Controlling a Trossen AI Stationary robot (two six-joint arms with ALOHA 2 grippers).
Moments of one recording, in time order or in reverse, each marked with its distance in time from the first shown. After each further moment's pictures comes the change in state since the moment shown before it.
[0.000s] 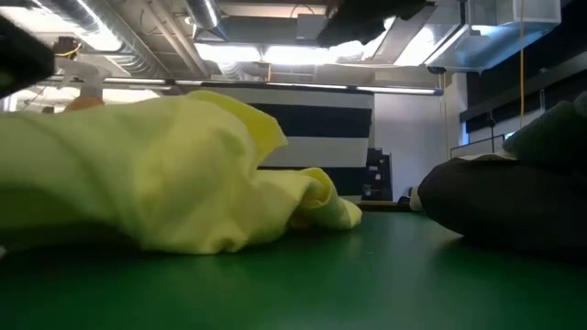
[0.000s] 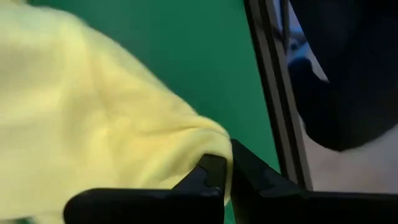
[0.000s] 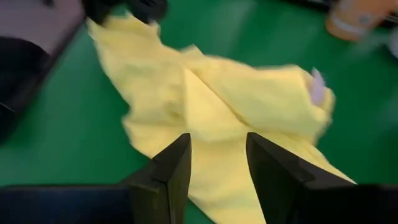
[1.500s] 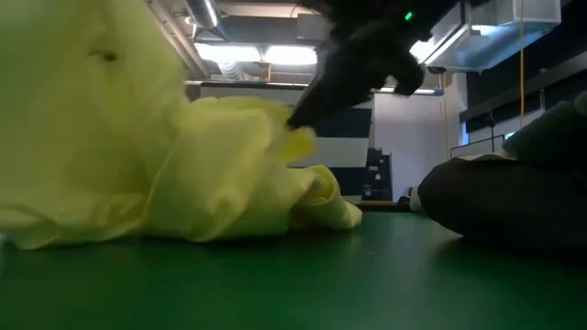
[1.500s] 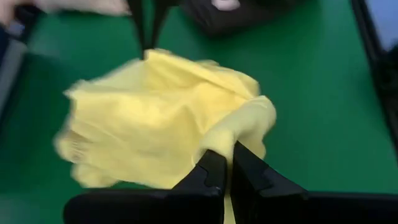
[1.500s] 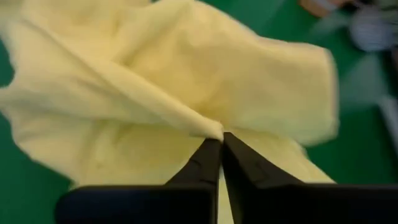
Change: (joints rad) left arm -0.017 -0.322 0.002 -0.303 -0.657 -0.037; right arm 0.018 0.234 0.024 0.078 0.284 -0.108
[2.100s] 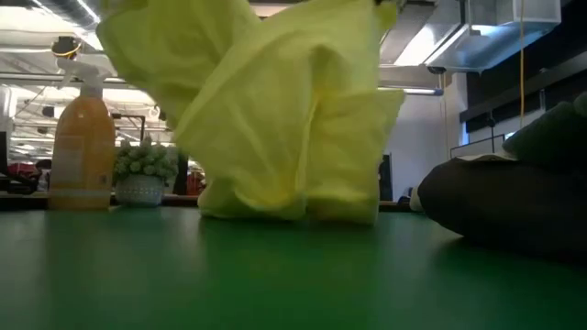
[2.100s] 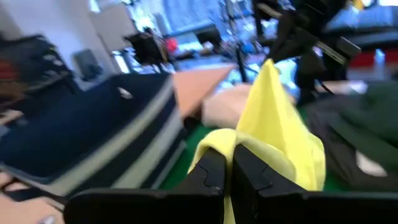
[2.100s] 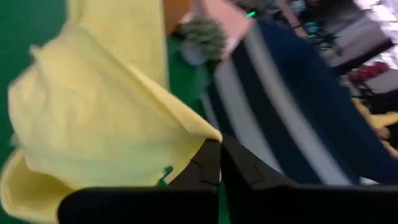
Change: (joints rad) left arm -0.021 -0.295 0.000 -0.032 -0.676 0.089; right arm 0.087 -0.498 -0.001 -0.367 0.485 0.000
